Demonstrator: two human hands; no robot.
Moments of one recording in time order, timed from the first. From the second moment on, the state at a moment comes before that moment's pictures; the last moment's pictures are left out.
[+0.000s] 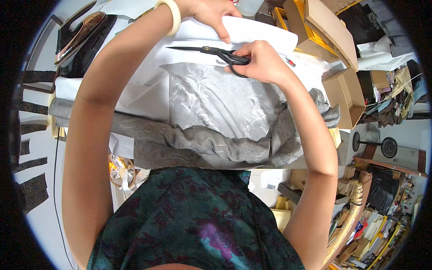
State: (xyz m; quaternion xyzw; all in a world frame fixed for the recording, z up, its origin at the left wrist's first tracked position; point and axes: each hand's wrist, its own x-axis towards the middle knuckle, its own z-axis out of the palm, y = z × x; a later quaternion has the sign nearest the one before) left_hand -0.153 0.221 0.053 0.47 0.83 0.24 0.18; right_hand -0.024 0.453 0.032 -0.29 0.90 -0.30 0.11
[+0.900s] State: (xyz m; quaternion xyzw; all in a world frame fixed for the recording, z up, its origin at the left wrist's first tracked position) left_hand -0.139 0.167 0.077 0.38 0.85 0.36 0.09; right_hand 0.022 0.463 0.044 -0.35 0.90 -0.26 -0.05
